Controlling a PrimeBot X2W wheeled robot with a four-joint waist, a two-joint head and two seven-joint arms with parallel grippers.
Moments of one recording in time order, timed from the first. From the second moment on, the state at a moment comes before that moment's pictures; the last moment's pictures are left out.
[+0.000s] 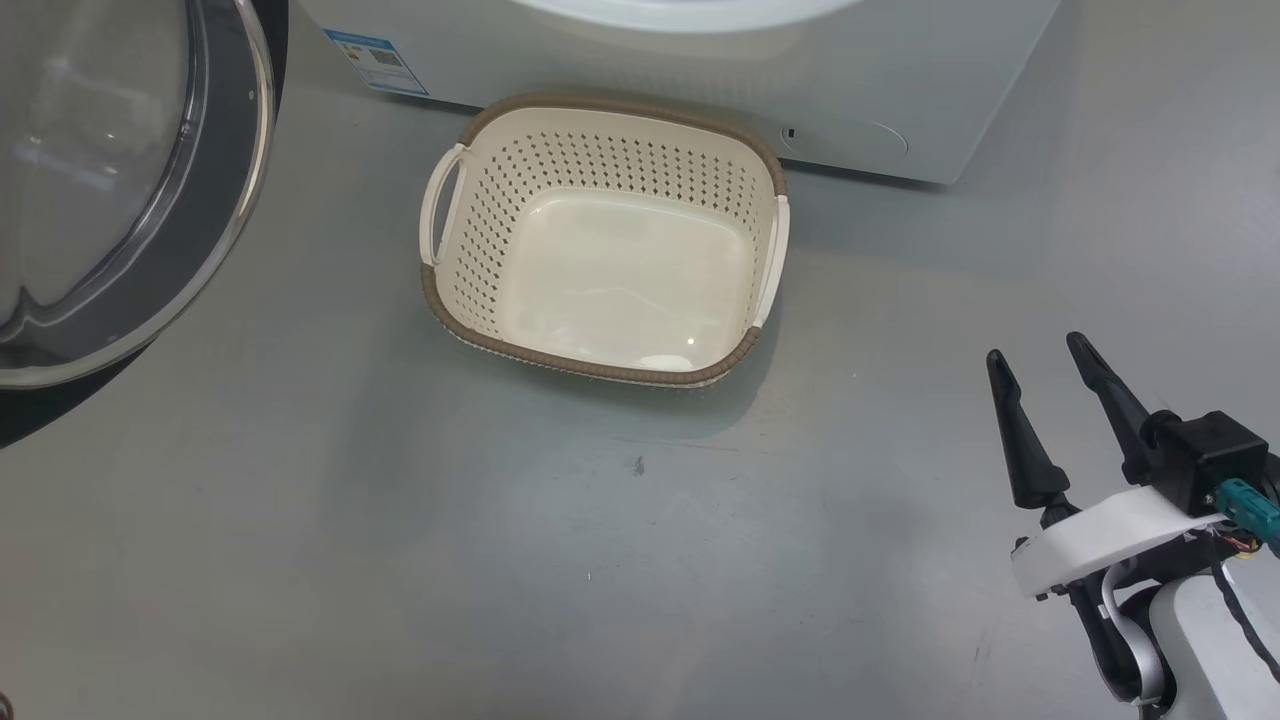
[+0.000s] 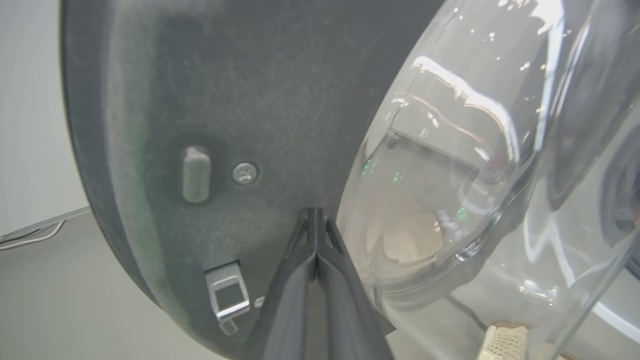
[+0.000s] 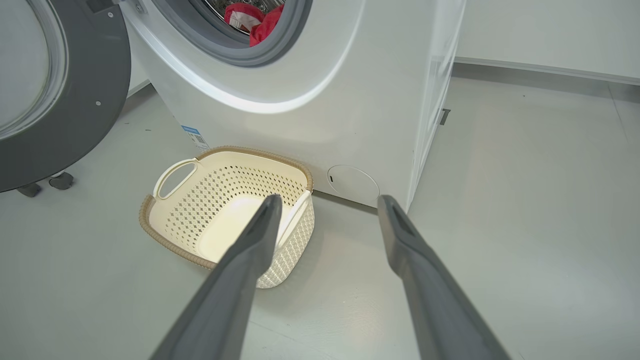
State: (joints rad) left arm -0.36 0.33 0.26 0.54 -0.75 0.02 -0.25; right arm -0.10 -0.31 0.27 0.03 0.42 0.07 -0.12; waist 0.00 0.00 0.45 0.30
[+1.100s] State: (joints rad) left arm -0.37 0.28 0.08 0.58 -0.58 -0.06 -0.25; right arm -0.11 -0.21 0.30 0.14 0.45 0.07 -0.19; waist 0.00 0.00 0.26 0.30
